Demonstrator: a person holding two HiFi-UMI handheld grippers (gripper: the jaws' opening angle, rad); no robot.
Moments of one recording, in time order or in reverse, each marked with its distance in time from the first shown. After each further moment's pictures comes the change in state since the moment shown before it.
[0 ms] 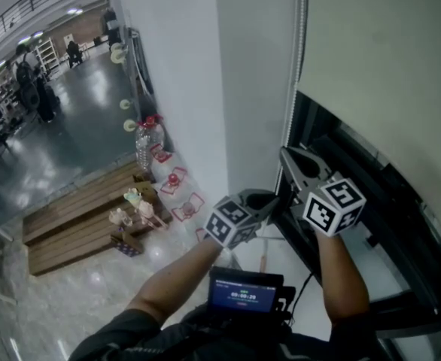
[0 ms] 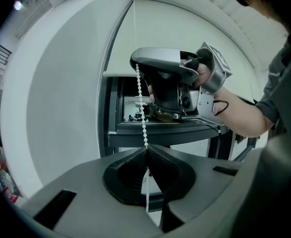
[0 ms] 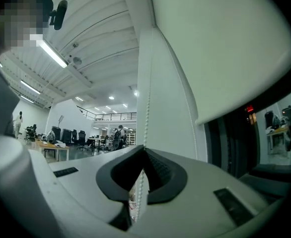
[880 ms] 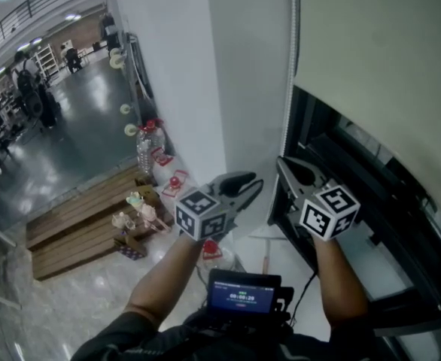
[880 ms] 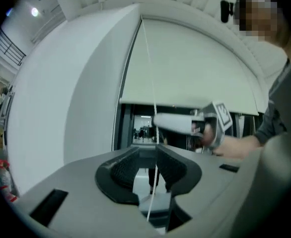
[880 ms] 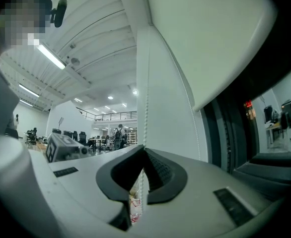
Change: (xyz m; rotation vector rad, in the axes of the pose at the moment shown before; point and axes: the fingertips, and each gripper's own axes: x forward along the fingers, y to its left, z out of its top) left arm -0.062 0.032 0.057 -0.052 -0.153 0.045; right arm -0.005 0.004 -0.025 0.036 0.020 0.006
